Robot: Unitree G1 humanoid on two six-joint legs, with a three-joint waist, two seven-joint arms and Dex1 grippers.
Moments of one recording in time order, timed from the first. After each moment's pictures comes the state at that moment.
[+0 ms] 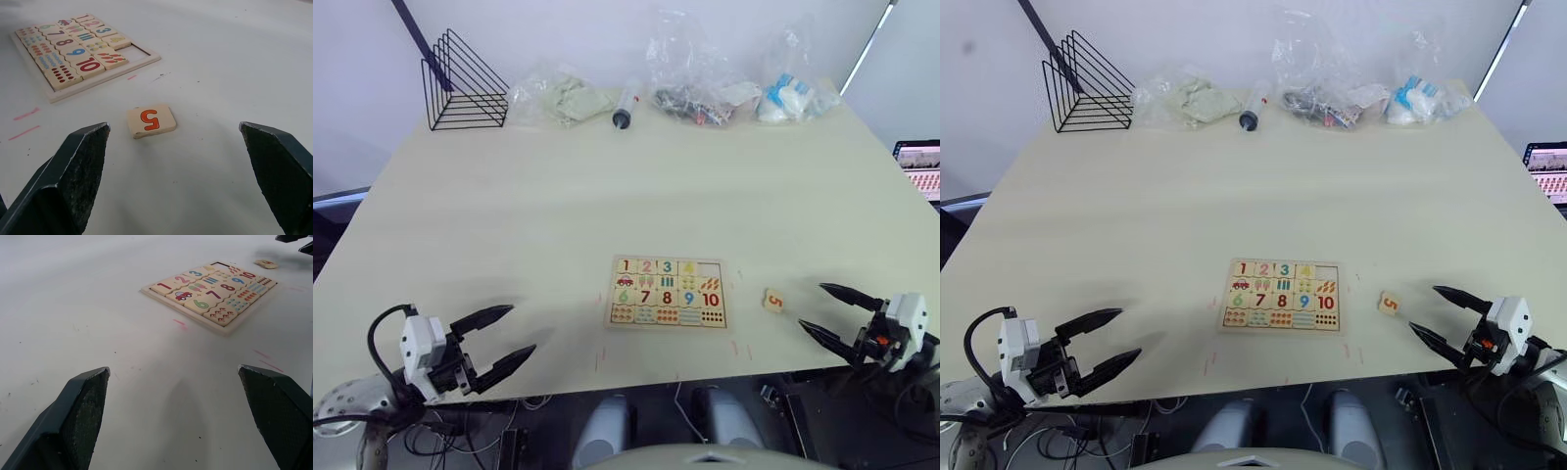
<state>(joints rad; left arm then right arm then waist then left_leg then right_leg) 0.40 0.67 0.43 -0.01 -0.57 -0.10 -1.28 0.19 -0.61 -0.33 0.16 0.50 -0.20 1.24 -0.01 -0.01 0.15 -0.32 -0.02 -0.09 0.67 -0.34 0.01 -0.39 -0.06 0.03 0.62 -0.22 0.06</state>
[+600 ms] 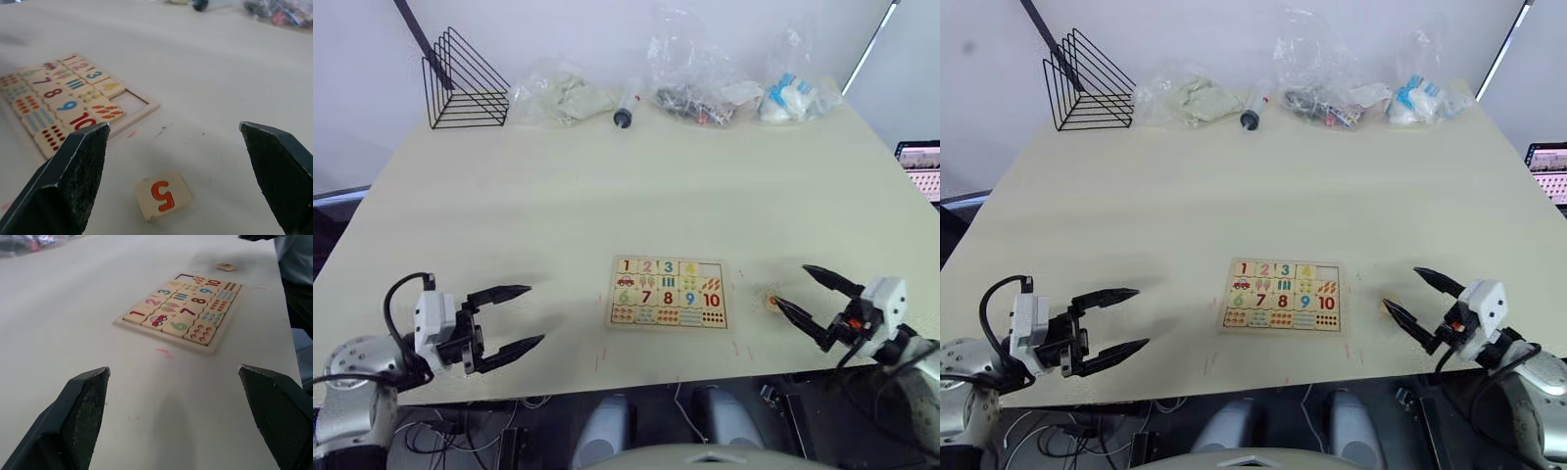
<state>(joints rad) 0.16 0.75 0.35 0.10 -0.55 -0.16 -1.49 0.28 -0.51 -0.27 -0.27 0.48 0.05 0.86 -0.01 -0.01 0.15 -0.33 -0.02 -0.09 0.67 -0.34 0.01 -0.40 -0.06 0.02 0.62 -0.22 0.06</state>
